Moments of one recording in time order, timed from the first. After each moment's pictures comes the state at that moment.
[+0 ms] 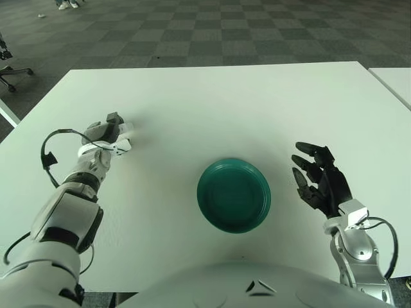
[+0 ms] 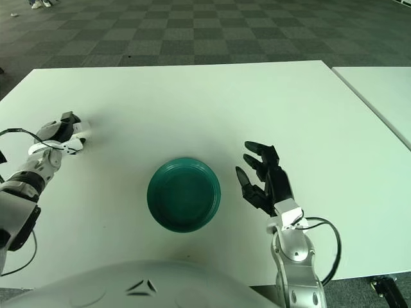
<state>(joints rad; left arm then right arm) -0.62 0.51 -0.36 1.26 0.59 -0.14 0.40 0.51 -0.12 -0.03 -0.60 -0.07 0.15 0.02</state>
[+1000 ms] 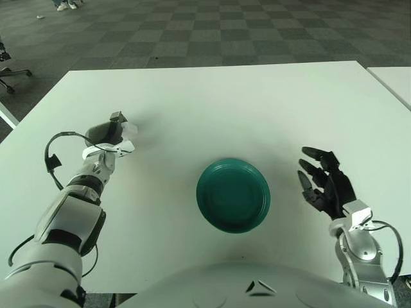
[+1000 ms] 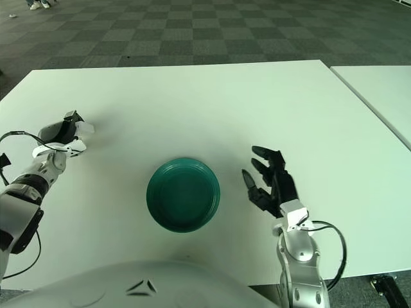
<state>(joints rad) -0.58 0.52 -0.36 1.22 0.60 -0.23 0.52 0.51 -0.10 -0.09 -0.56 -0.08 0.12 0.04</state>
